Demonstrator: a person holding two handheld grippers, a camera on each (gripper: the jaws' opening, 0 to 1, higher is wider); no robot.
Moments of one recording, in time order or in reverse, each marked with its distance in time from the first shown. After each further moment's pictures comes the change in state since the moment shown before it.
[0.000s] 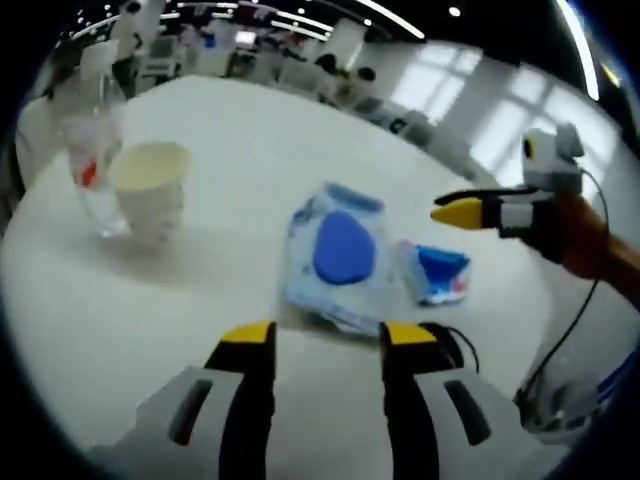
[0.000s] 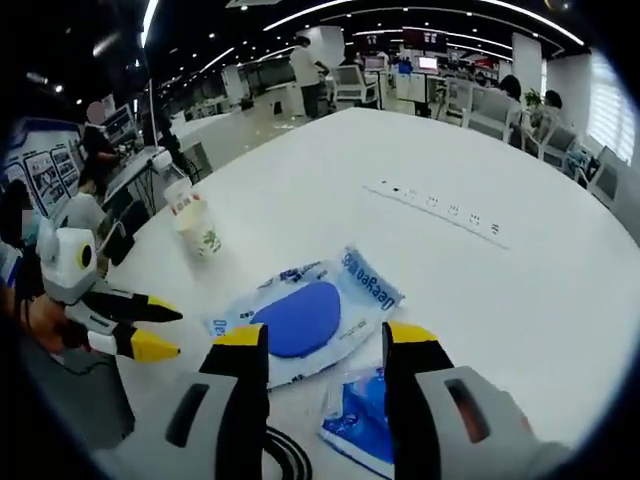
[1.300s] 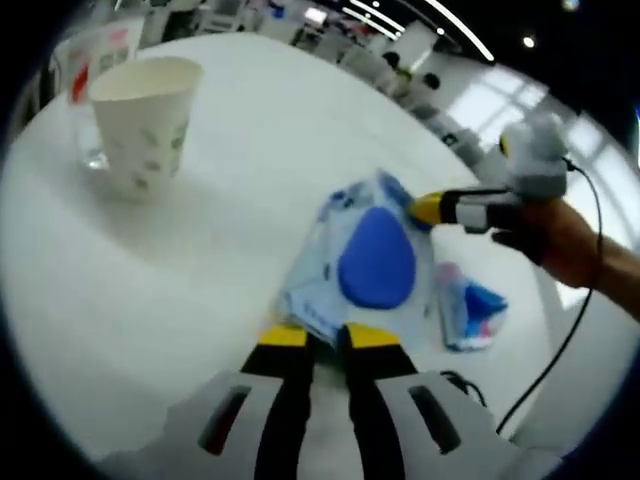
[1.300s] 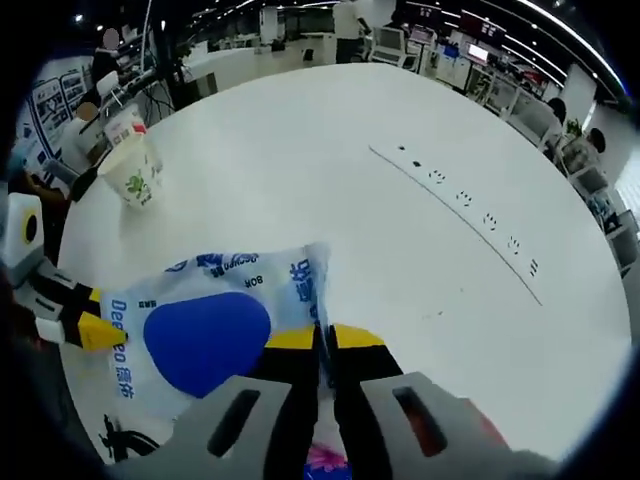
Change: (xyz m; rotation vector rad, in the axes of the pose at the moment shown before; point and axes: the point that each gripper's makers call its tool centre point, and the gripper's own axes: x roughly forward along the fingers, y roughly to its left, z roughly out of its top) left arm 0.046 0.015 -0.003 -0.214 0.034 0.113; right arm 0.081 -0.027 -0.015 -0.197 0.200 0.018
